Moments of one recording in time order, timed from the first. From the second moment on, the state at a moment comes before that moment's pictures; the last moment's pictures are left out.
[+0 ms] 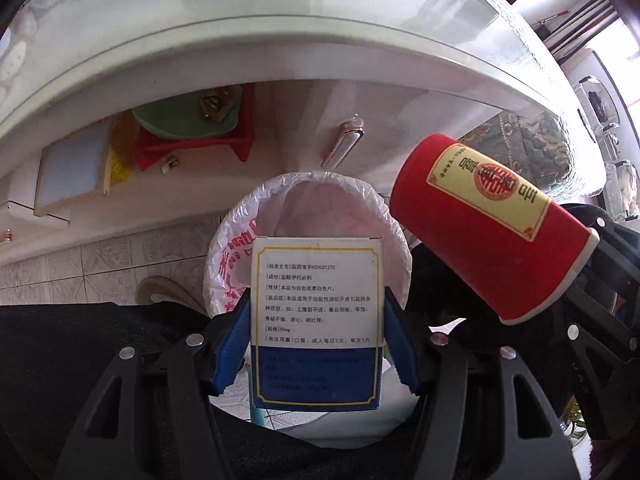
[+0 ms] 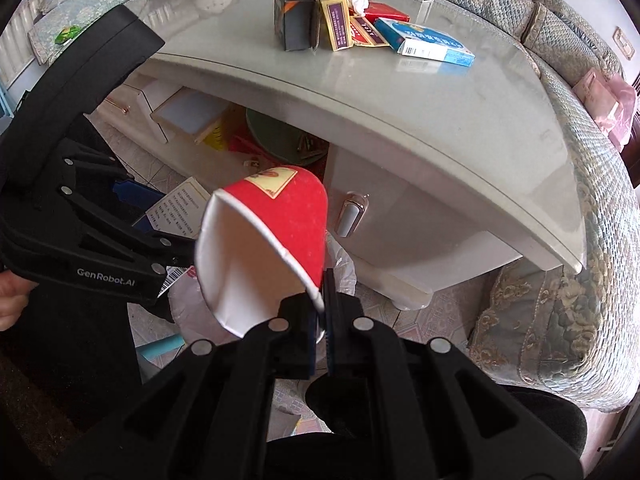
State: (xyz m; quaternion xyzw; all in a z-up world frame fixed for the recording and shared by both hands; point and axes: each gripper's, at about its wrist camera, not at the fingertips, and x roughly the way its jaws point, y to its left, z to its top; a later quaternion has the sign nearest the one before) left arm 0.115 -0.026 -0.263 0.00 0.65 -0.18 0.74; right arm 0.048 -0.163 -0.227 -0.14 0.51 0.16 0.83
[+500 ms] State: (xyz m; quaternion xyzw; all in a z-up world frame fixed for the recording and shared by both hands) left arm 0.132 -0.010 -0.327 -0.03 0.70 -0.14 0.70; right arm 0.069 -0.153 -0.297 -0.11 0.56 0.15 0.80
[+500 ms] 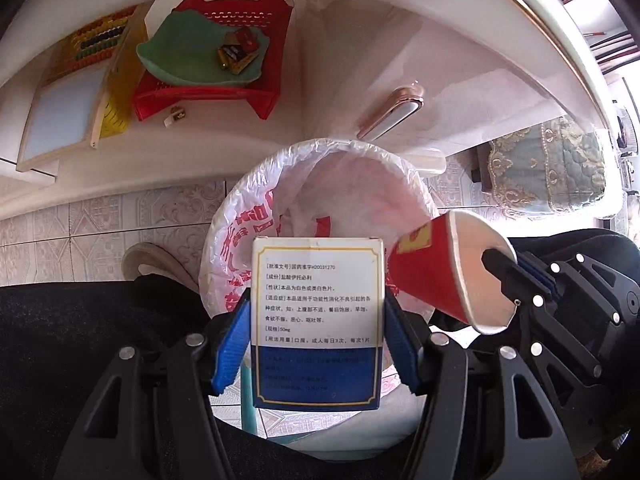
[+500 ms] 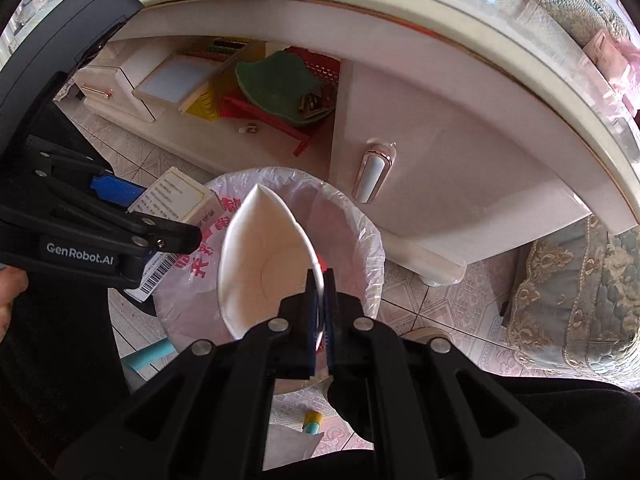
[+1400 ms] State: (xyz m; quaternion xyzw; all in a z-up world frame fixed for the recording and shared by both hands) left arm 0.145 -0.029 -0.412 0.00 0.77 -0.11 0.63; right arm 0.093 -0.146 -0.362 -0.12 0.63 0.14 0.75
